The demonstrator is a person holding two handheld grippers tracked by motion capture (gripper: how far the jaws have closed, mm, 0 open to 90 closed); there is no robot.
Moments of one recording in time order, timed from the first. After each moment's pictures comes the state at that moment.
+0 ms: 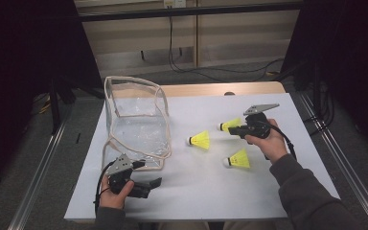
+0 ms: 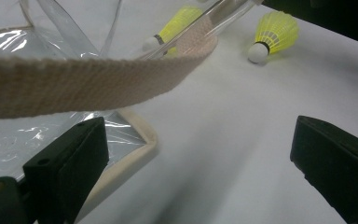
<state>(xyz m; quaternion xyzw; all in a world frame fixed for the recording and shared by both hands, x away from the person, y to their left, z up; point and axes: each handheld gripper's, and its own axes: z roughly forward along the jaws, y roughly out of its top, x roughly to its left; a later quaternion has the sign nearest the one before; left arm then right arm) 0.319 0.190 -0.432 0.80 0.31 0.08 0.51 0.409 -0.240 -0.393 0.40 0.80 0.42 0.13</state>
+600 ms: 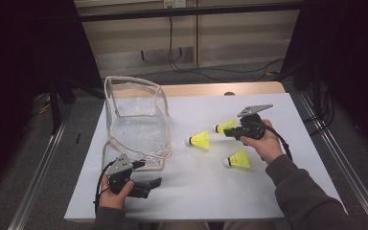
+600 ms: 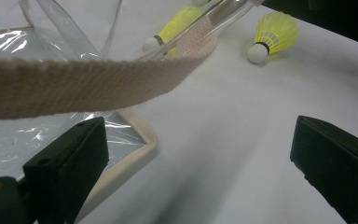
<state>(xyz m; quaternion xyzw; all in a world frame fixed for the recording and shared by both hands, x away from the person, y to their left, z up) 0.319 0.190 -0.432 0.80 0.31 0.08 0.52 0.409 -0.227 -0.394 0.39 0.81 0.41 0.12</state>
